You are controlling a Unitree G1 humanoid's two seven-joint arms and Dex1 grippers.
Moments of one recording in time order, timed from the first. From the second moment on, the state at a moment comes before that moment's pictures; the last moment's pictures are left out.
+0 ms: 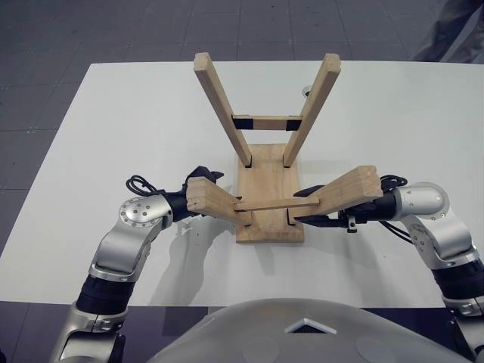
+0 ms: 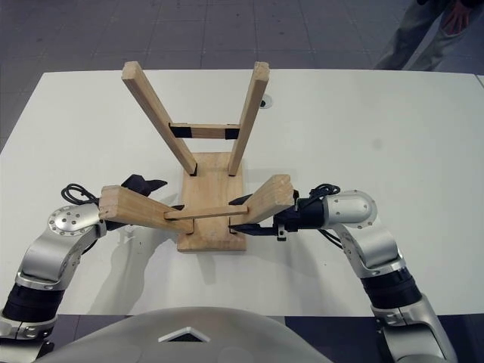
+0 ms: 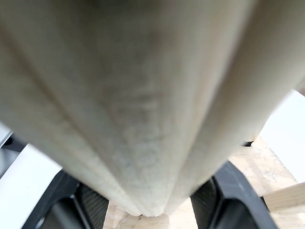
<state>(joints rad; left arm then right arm) 0.08 0.60 -0.13 -0.33 -0.22 0.50 -0.73 -0.05 -0.65 0.27 -0.22 0.45 0.05 1.21</state>
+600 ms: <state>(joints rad) -0.12 0.64 0.34 -0.47 -0.39 0.58 -0.54 -0.07 -0.60 0.32 -0.17 0.43 -0.01 1.15</state>
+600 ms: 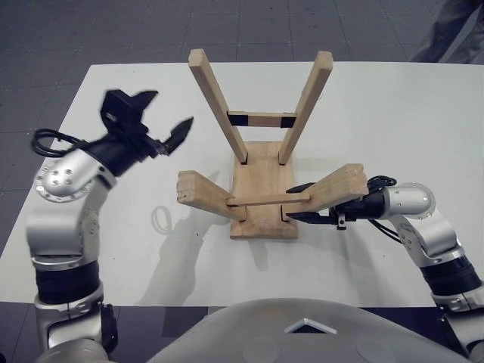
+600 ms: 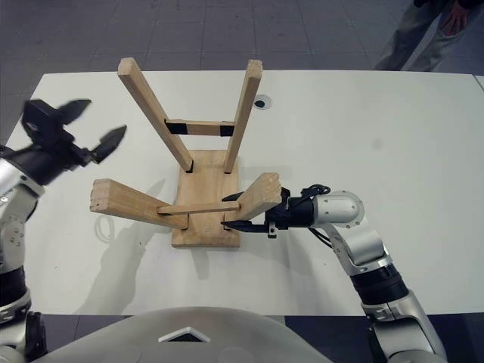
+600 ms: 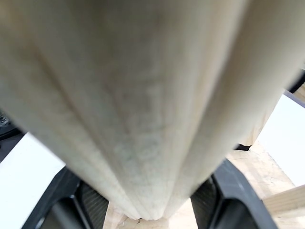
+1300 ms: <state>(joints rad) -0.54 0.53 -0.21 -1.05 -1.16 0.81 0.69 -0.10 -0.55 0.34 -0.10 0.40 -0.08 1.08</state>
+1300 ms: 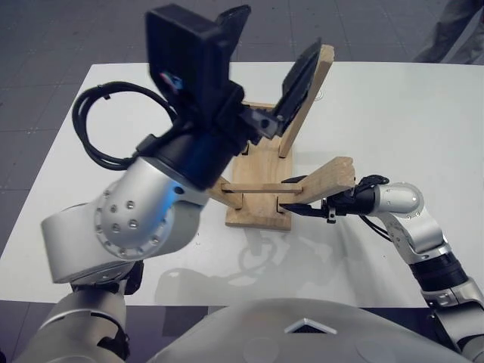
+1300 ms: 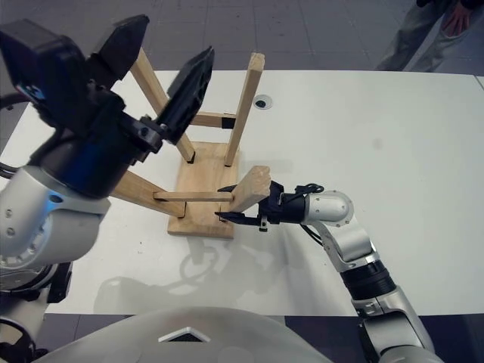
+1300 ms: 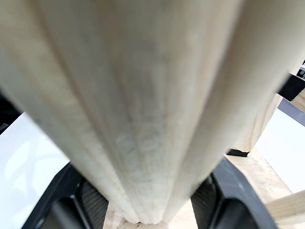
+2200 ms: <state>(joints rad) -0.31 0.48 -0.68 -1.05 -0.80 0.94 0.92 -0.09 -0.55 0.34 -0.11 0.40 -0.08 1.06</state>
